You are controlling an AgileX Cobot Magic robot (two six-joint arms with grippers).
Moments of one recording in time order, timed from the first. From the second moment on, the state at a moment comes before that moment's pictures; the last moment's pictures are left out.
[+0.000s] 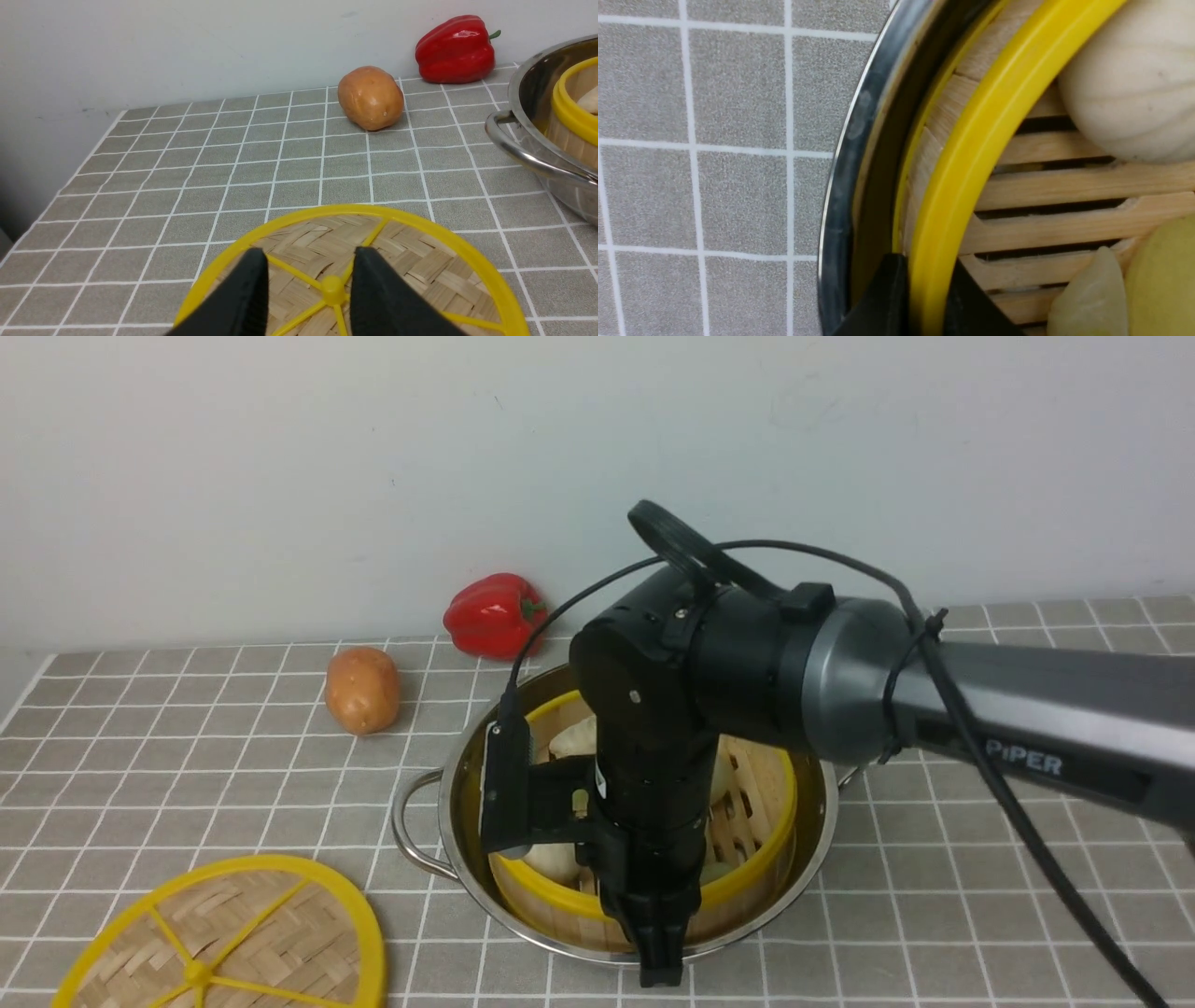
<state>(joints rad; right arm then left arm) 0.84 2.08 -1.67 0.03 1.24 -0.66 0.07 0.00 0.01 0.00 0.34 0.12</state>
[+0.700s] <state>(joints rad) 0.84 2.11 -1.67 -0.01 1.22 -0.66 0.07 0.00 0.01 0.00 0.34 0.12</state>
